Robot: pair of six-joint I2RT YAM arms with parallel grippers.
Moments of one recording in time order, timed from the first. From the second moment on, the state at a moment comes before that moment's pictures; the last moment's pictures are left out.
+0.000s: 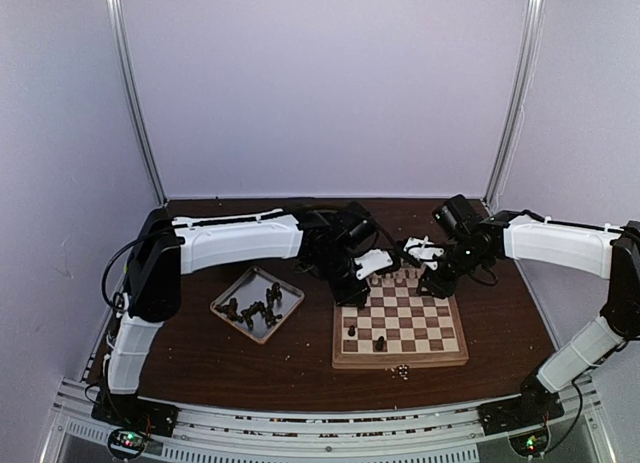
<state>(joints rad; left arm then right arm) -1.03 2.24 1.96 -0.81 0.14 0.26 0.52 1.48 1.01 -0.62 -0.09 -0.50</state>
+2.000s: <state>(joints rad) -0.64 1.60 1.53 -0.51 0.02 -0.01 0.82 1.92 1.50 -0.81 -0.26 -0.47</state>
